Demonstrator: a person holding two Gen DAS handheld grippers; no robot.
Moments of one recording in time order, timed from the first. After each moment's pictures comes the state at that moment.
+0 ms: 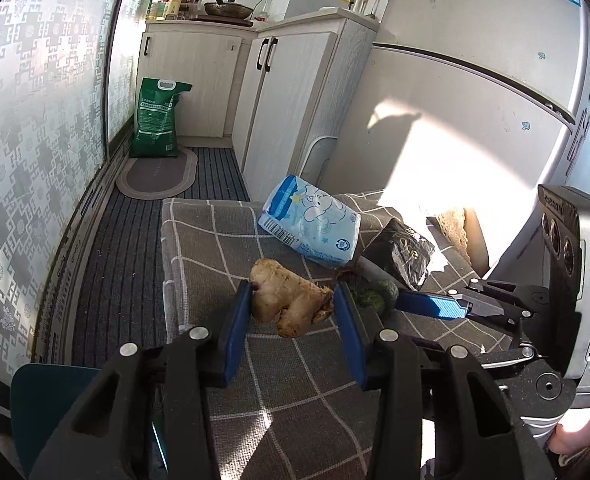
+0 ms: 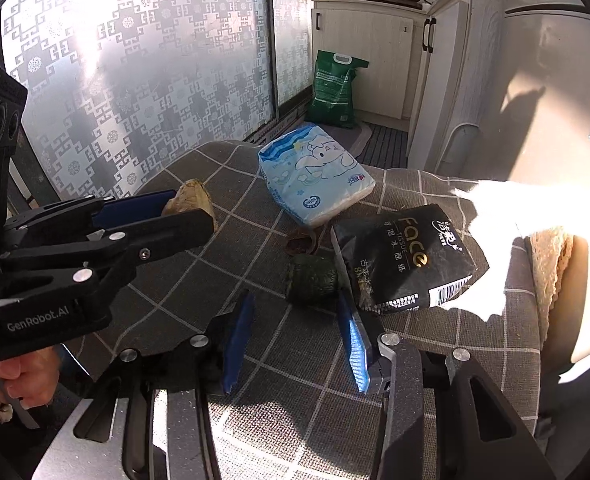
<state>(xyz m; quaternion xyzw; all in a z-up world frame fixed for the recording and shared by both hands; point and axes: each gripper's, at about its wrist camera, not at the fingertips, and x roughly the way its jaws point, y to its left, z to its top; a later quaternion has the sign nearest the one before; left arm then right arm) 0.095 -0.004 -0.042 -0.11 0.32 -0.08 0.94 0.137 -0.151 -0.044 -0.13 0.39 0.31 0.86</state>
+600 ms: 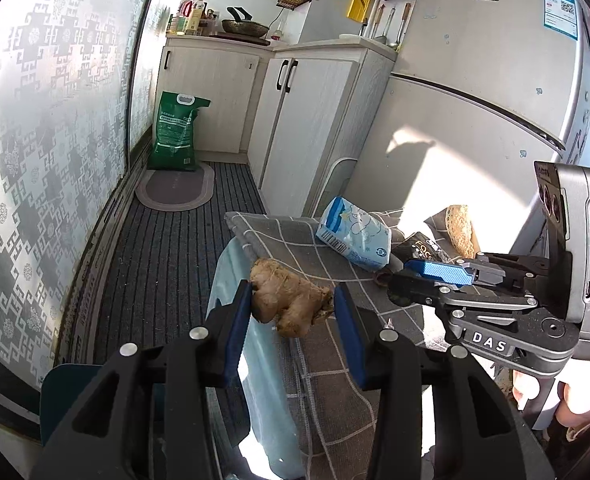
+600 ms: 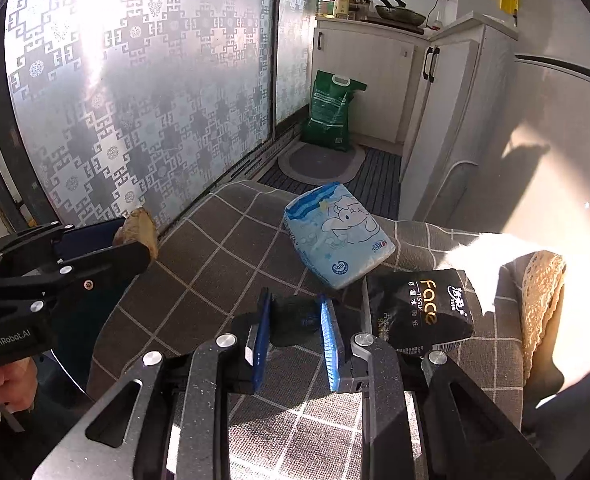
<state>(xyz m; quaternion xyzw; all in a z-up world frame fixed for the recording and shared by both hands) 0.056 0.049 -0.027 -0.12 0.29 -0.06 0.95 0.130 -0.115 -0.013 -0.15 0.35 0.30 0.87</state>
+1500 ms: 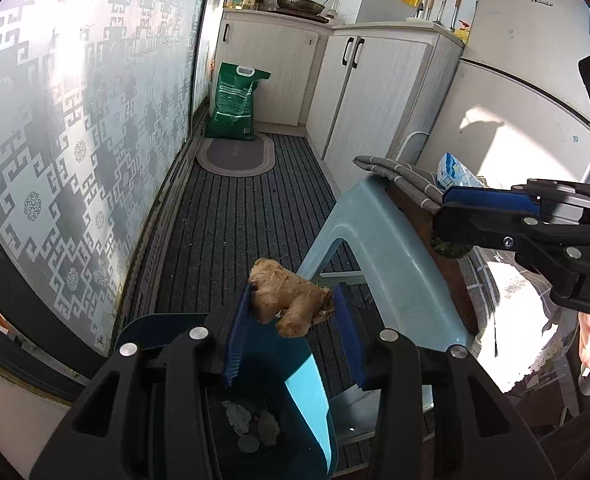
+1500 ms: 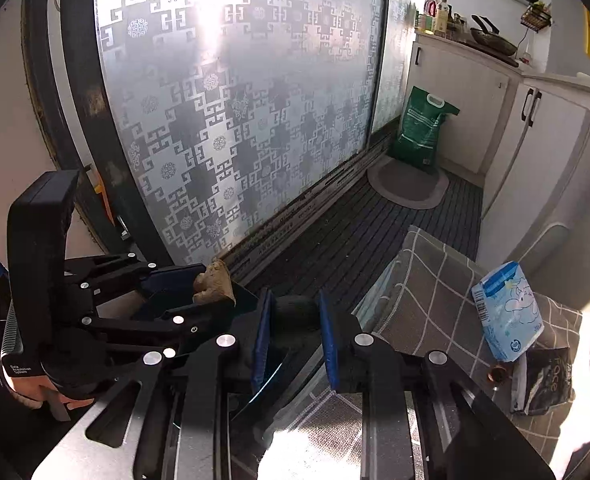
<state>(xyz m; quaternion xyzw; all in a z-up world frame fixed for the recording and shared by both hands) 0.009 0.138 -0.076 -0.12 0.35 0.01 0.93 0.079 0.006 -0.004 -0.19 0.35 0.42 0.82</state>
